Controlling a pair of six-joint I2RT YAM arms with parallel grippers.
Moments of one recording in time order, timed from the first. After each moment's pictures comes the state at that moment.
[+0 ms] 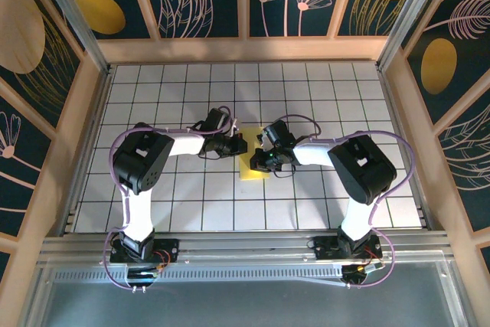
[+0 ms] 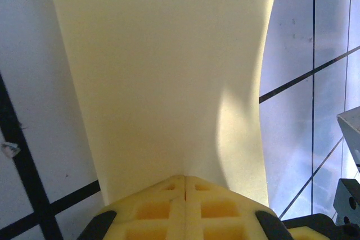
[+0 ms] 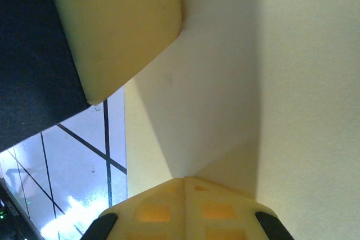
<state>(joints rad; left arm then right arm) -0.55 1.99 1.06 0.00 0.52 -0.66 0.64 1.81 0.88 -0.12 -0.48 0.64</state>
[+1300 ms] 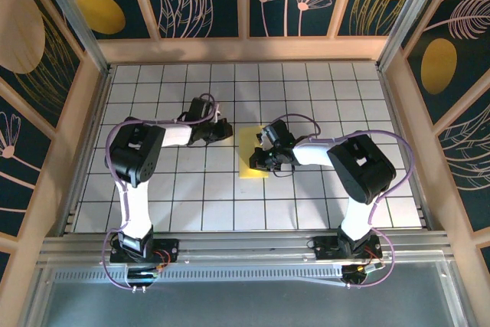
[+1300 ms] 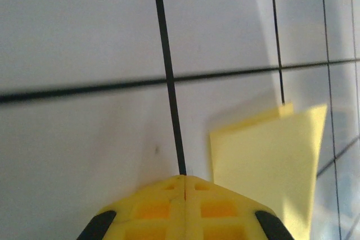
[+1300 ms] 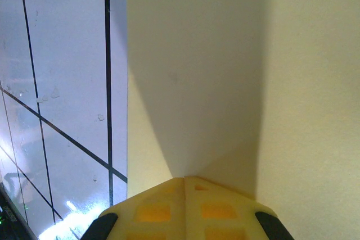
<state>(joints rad) -0.40 2.01 1.08 0.08 0.49 -0.60 0.64 1.81 0.88 -0.10 -0.46 0.64</state>
